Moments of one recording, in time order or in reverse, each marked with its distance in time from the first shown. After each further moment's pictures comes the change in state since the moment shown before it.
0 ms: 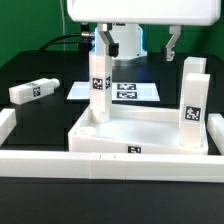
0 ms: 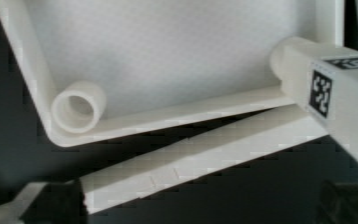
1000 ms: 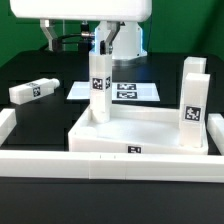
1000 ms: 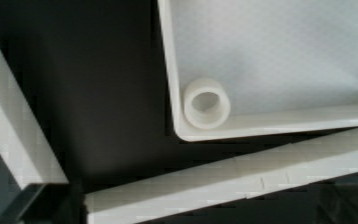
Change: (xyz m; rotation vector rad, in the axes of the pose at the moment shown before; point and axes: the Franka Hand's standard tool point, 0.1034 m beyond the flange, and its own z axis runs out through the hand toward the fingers) arm 0.001 0.096 -0.003 -0.013 0.000 -0.091
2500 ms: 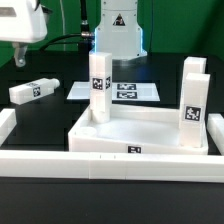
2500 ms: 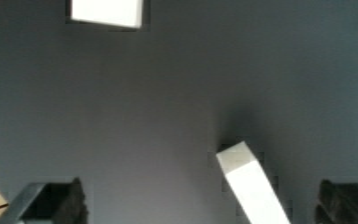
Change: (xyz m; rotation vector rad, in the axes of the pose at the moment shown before) arm -0.062 0.177 0.041 0.020 -0.125 0.210
